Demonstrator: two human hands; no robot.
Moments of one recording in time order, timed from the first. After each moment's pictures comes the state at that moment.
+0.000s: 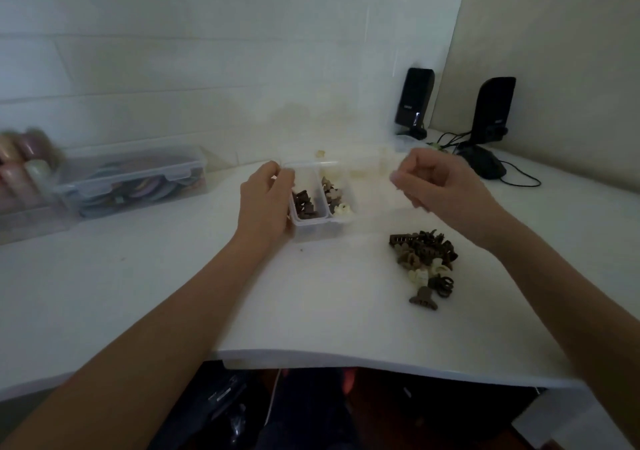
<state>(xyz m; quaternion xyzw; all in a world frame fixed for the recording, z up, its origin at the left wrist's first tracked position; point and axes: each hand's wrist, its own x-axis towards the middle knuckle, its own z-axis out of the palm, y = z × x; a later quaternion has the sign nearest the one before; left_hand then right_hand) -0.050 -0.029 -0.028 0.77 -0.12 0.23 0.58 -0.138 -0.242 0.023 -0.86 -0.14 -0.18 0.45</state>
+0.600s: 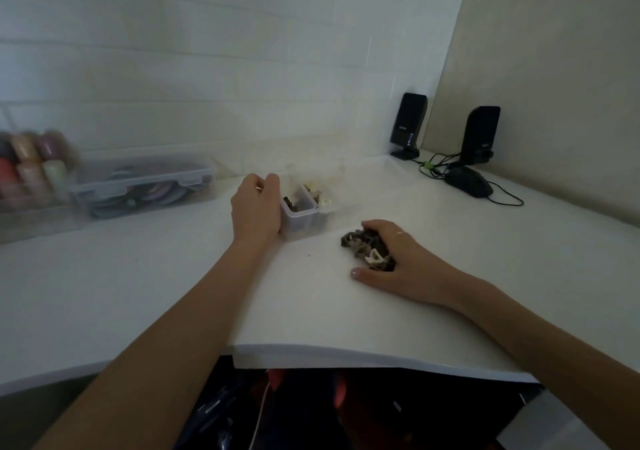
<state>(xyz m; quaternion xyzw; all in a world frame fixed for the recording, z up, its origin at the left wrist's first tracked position) -0.040 -0.011 -0.030 0.76 0.02 0.22 0.61 -0.148 -0.214 -0.034 -0.96 -0.10 -0.04 0.24</state>
